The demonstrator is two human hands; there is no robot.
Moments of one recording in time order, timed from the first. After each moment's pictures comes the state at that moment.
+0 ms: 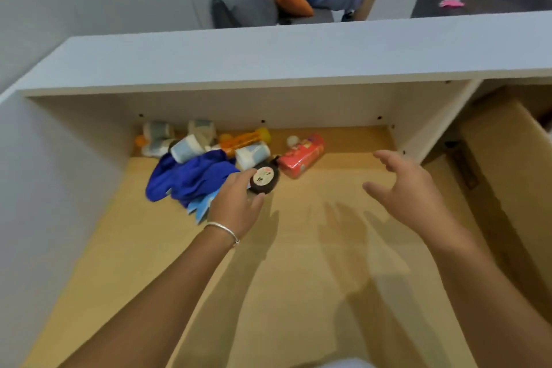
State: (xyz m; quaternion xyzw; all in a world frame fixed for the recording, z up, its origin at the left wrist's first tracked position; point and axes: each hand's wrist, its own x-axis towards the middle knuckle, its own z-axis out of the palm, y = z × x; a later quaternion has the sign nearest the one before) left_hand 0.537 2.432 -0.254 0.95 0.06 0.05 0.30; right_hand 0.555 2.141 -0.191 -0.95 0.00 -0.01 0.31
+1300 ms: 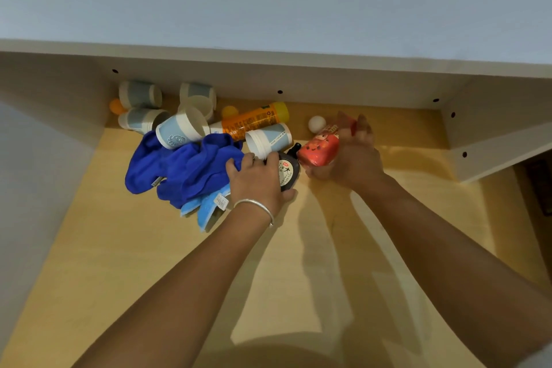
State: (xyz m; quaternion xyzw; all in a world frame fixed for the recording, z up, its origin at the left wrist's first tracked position) left_hand 0.643 2.434 -0.321 0.99 0.08 -0.06 0.02; right_hand 0.722 2.262 -0.318 -0.98 -0.03 0.11 0.17
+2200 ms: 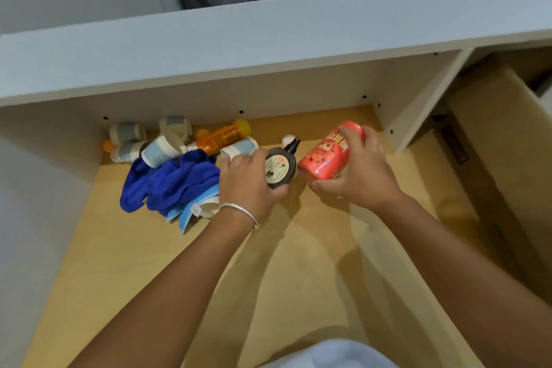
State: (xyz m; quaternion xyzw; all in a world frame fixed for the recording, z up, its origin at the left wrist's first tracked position) left_hand 0.584 2.381 -0.241 0.99 -0.01 0.06 0.11; right_hand 0.597 2.166 -0.245 -0.95 -0.02 -0.04 0.29
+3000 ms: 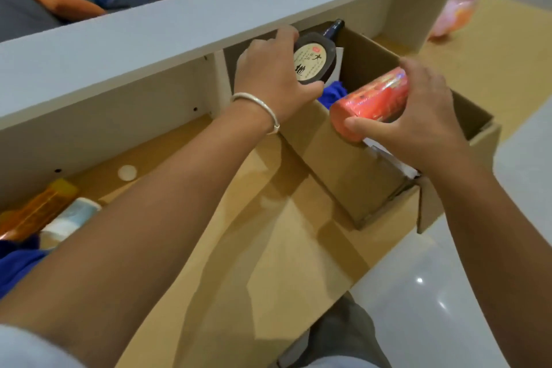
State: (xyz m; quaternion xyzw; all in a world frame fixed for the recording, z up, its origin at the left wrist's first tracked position) left_hand 0.609 2.053 -0.116 0.89 -0.34 0.15 0.26; right_hand 0.451 1.905 -0.132 -0.90 0.27 -0.21 0.26
